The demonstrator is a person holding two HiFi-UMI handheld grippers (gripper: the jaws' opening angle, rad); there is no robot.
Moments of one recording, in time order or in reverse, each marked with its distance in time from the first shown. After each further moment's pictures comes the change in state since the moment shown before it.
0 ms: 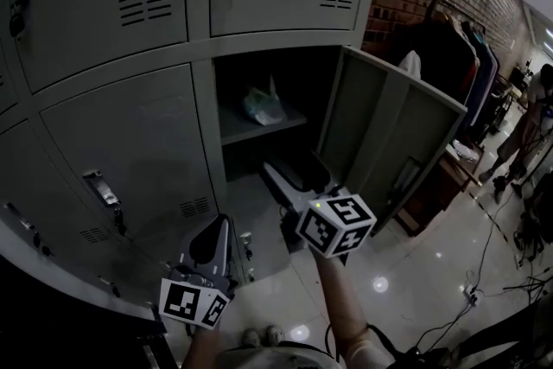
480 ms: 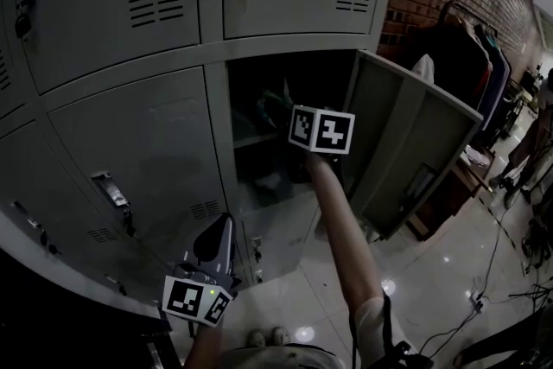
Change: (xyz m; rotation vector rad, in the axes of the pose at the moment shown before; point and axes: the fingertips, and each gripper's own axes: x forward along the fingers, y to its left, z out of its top) left arm 0.004 0.019 -0.002 -0.001 0.008 0.035; right arm 0.138 -0.086 0.005 0.010 0.264 -0.168
